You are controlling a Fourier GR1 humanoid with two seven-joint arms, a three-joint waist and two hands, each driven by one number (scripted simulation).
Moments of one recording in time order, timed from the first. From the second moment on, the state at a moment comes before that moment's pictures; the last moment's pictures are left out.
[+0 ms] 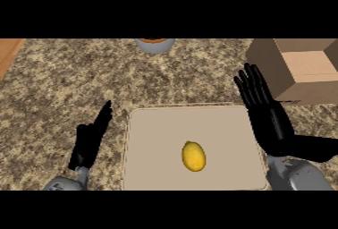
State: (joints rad) left arm -0.08 0.24 -0.29 -1.44 0.08 0.24 0.17; right arm -0.22 -0.31 0.33 -1.67 -0.44 -0.22 -0.15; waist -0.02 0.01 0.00
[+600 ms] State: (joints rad) left arm -0.17 0.30 -0.30 -1.52 0.06 0.14 0.09; right arm 0.01 -0.41 0.48 -1.48 0.05 -0.67 -0.04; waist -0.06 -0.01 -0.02
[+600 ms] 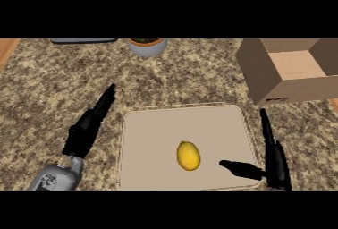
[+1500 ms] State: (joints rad) left arm -0.19 0.33 -0.30 -1.55 0.08 0.08 0.08; right arm 0.17 -0.50 0.73 -1.64 0.78 -0.66 0.54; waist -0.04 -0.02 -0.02
